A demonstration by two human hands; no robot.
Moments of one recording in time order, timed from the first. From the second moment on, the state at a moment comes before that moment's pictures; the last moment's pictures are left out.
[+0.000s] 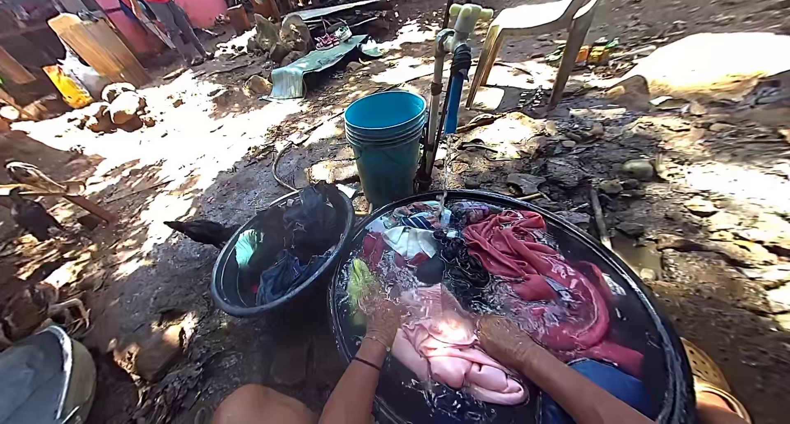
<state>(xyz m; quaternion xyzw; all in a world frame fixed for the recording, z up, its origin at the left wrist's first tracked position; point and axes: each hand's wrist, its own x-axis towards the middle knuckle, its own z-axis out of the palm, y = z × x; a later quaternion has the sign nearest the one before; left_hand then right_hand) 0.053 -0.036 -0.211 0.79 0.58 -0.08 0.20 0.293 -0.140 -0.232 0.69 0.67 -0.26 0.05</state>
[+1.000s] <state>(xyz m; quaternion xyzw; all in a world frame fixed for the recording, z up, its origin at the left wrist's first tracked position) 0.052 -0.032 -0.218 0.80 0.57 -0.07 0.19 0.292 -0.139 -0.219 0.69 0.67 -0.28 0.04</state>
